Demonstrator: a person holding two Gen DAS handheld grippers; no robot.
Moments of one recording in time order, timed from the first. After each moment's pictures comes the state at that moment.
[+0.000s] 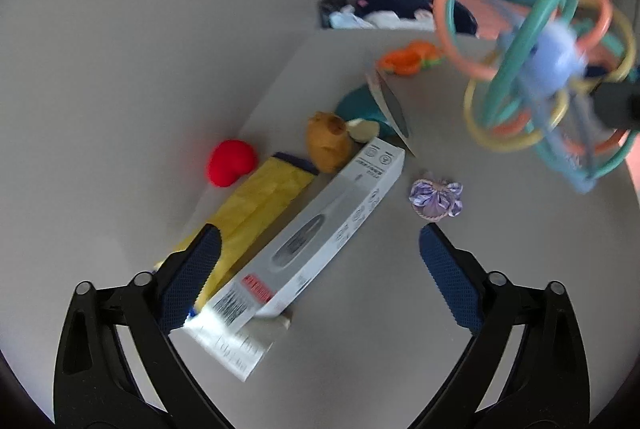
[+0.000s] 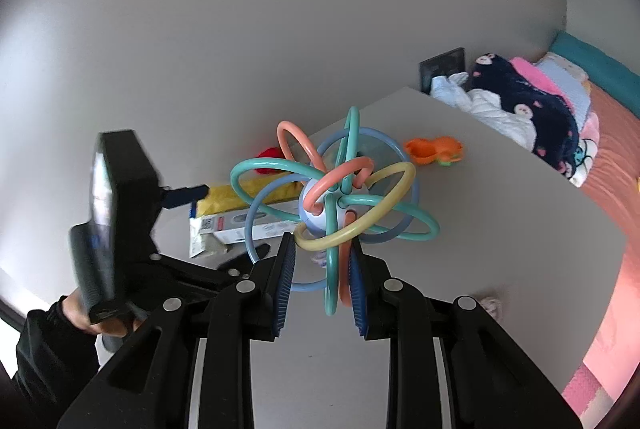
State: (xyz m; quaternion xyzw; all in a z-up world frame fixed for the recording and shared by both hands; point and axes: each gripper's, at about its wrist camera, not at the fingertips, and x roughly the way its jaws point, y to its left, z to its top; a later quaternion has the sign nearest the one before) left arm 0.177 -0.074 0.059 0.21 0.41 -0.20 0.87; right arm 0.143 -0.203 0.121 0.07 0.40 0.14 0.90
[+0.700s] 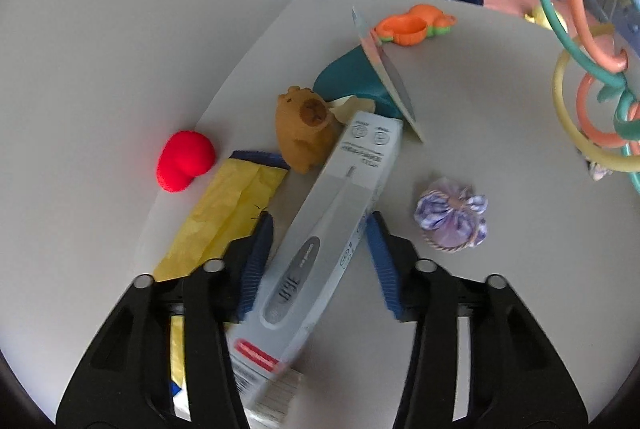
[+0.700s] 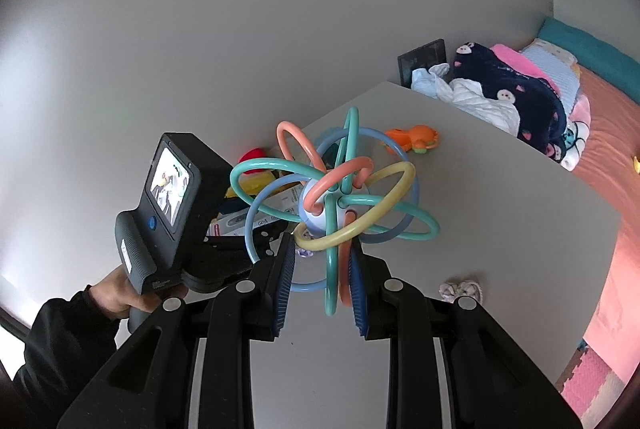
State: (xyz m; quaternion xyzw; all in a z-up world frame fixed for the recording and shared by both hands) left arm 0.204 -0.095 0.020 0.20 0.45 -0.20 0.85; right arm 0.133 -0.226 0.118 0.10 0.40 0.12 0.90
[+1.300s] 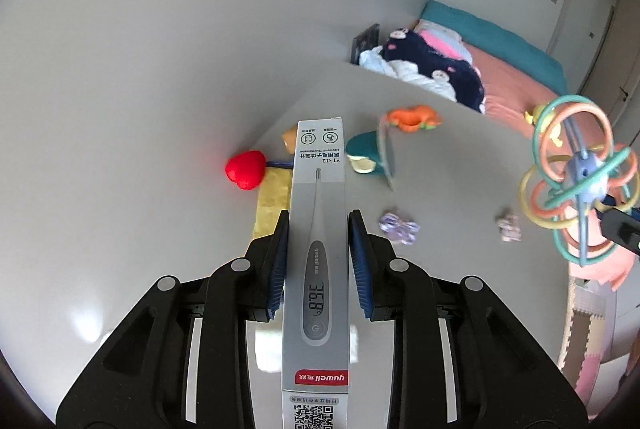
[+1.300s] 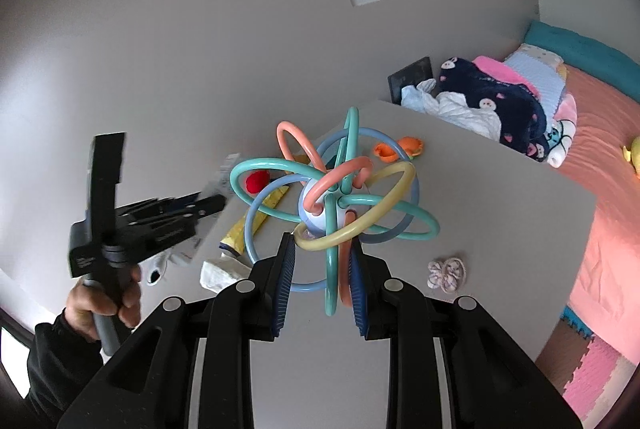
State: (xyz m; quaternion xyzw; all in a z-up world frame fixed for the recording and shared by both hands) left arm 0.129 -0.048 0.129 0.06 0.41 -0.16 0.89; right arm 0.073 -0.242 0.155 0.13 0.37 0.12 0.91
